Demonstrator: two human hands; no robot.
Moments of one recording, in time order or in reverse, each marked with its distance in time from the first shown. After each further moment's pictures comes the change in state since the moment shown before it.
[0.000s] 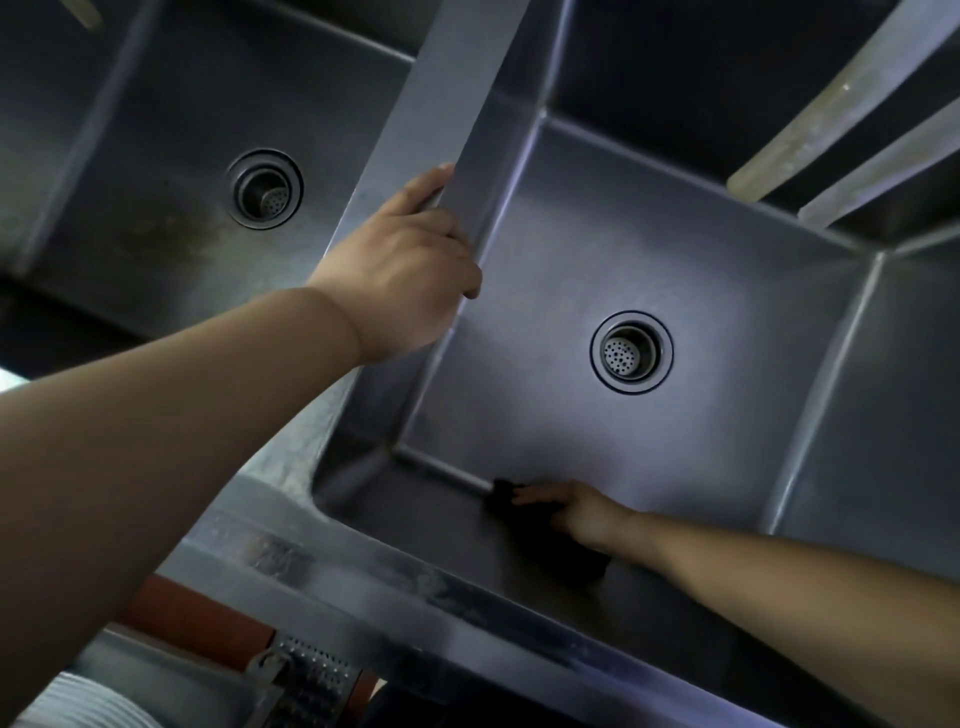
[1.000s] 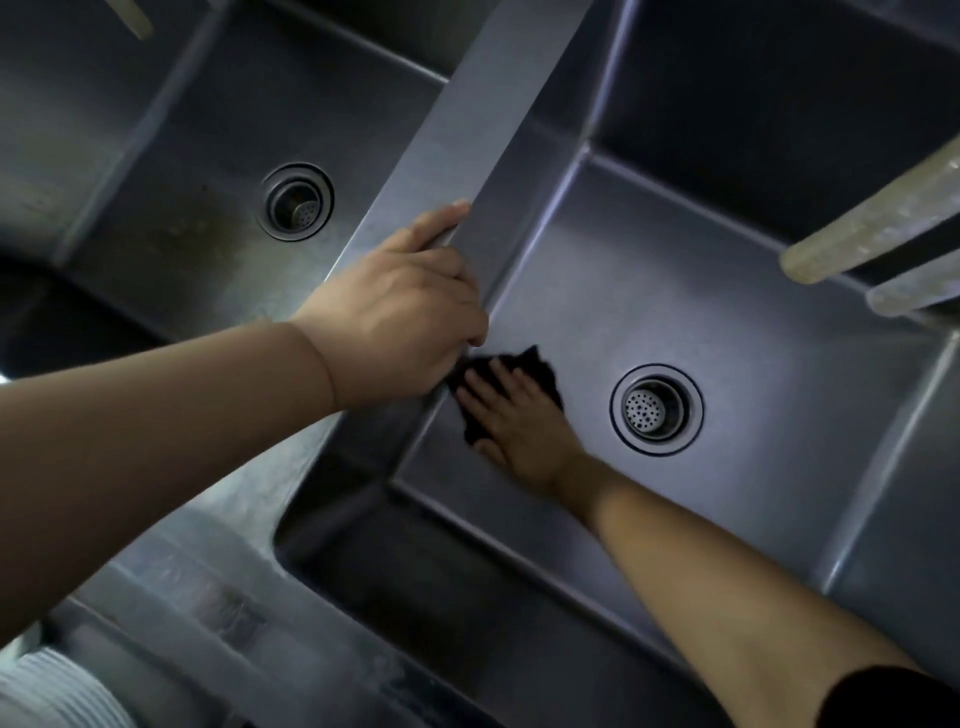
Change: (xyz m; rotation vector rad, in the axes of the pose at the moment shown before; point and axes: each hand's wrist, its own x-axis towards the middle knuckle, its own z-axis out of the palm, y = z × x) left_hand 0.002 -0.001 0.005 0.035 -0.030 -0.024; right_hand 0.125 -0.046 -0.056 -1.112 0.417 -0.663
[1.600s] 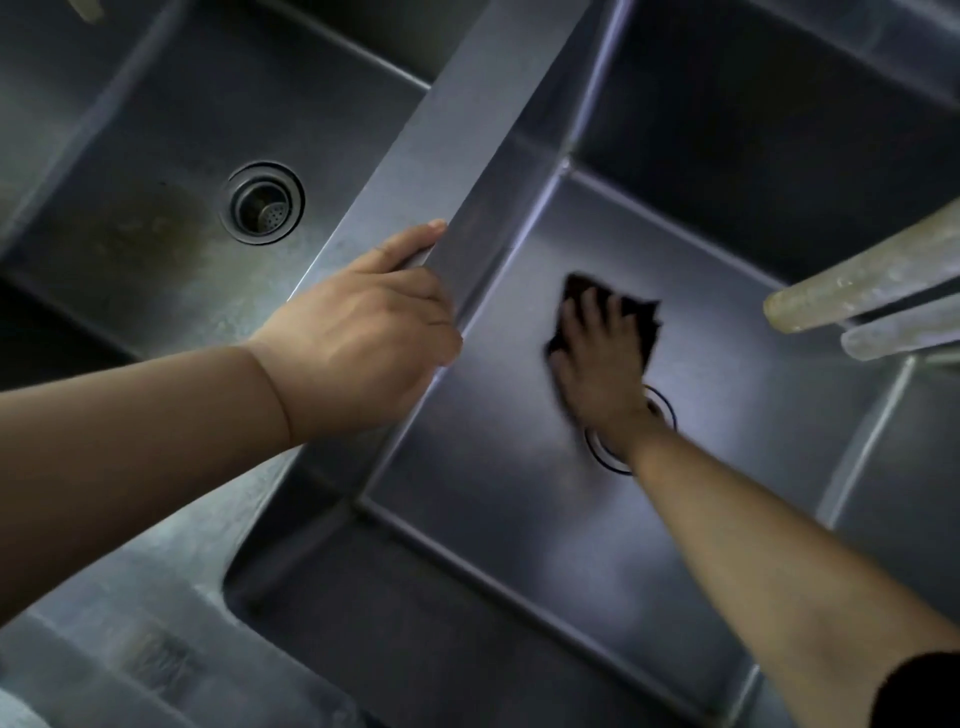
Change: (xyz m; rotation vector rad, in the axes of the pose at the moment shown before) left_hand 0.000 -0.004 0.004 -0.025 0.039 0.013; right_hand -0.002 0.101 -0.043 -0.013 0.072 0.594
